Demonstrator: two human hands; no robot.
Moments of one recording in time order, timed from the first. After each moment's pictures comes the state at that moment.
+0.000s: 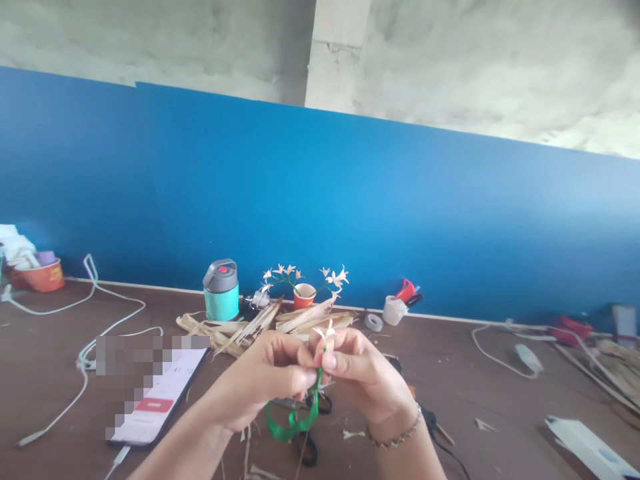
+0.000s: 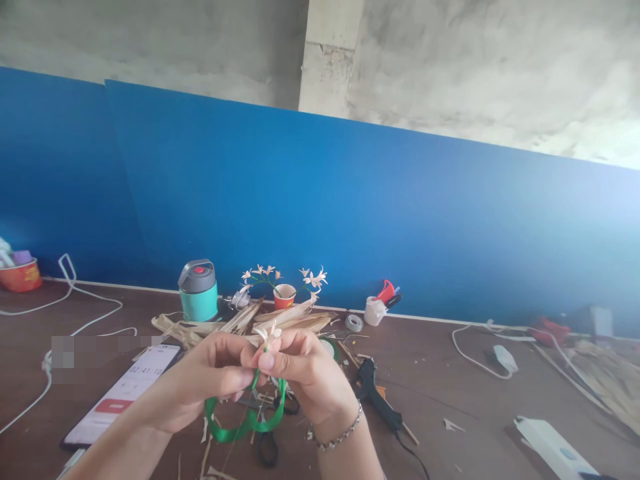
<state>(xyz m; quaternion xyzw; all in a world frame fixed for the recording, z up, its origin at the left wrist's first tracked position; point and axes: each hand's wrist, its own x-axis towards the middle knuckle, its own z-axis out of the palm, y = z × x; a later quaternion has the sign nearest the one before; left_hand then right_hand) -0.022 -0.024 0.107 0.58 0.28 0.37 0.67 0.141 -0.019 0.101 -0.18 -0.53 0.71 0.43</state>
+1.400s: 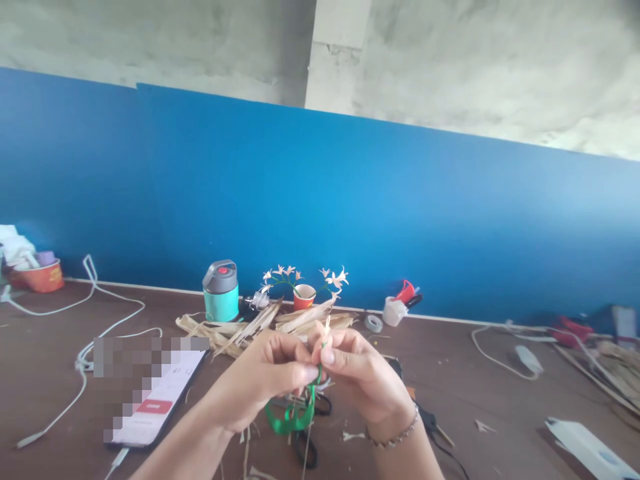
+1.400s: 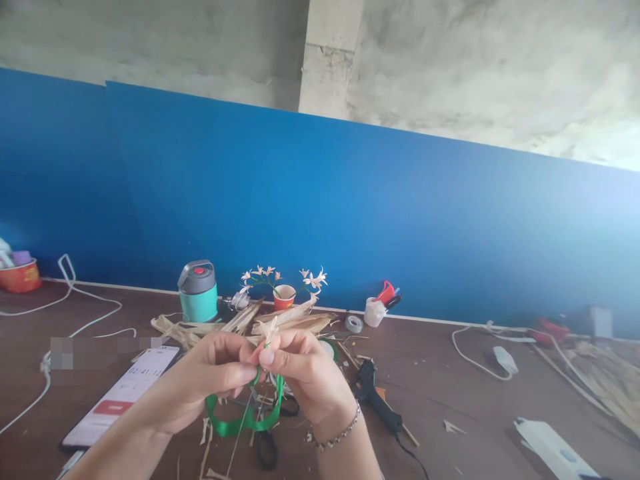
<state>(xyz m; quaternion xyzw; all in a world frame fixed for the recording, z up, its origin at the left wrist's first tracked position) -0.022 -0.021 0.102 0.58 0.28 0.38 0.66 0.143 -0.015 0.097 -0.19 -0.51 0.70 0.45</state>
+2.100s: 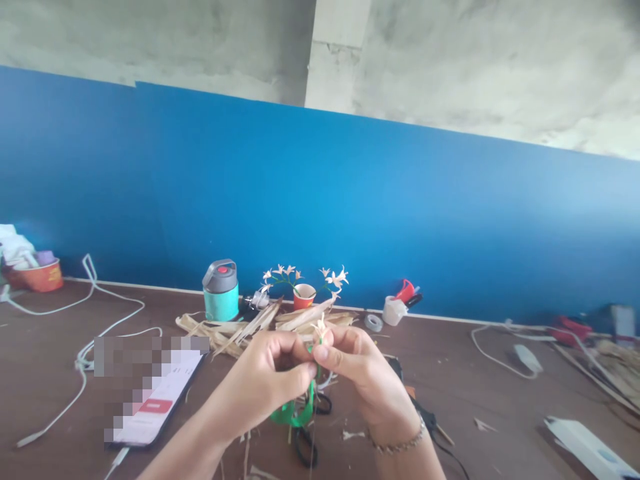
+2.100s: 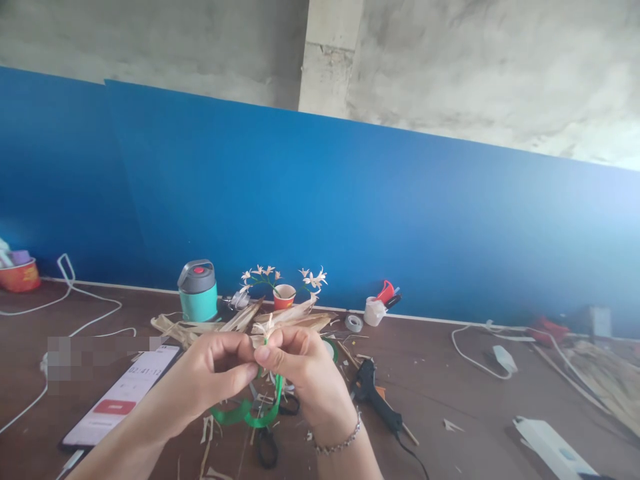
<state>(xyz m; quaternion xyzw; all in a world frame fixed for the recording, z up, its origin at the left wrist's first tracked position) -0.019 -0.028 0.108 0.65 0.36 0.39 0.54 0.136 -0.022 0.111 -0.30 -0.52 0.63 0.49</state>
